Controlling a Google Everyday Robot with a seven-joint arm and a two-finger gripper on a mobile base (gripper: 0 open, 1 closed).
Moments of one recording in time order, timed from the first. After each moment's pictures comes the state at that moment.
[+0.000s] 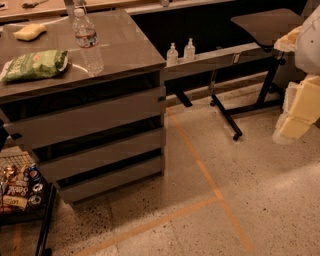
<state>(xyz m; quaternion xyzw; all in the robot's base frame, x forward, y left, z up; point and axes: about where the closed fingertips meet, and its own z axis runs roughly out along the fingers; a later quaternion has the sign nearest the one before) 0.438 -0.211 0.994 -0.60 0.78 -0.06 0.19</state>
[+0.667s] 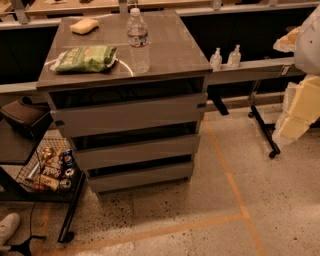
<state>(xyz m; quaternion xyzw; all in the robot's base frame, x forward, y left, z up) 0.438 -0.211 0.994 -0.60 0.78 -0.06 0.19</state>
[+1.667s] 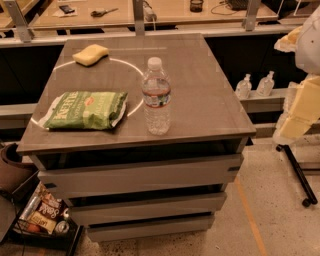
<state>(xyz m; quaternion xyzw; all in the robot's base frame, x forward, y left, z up) 0.438 -0.211 0.995 -0.60 0.77 -0.06 0.19</state>
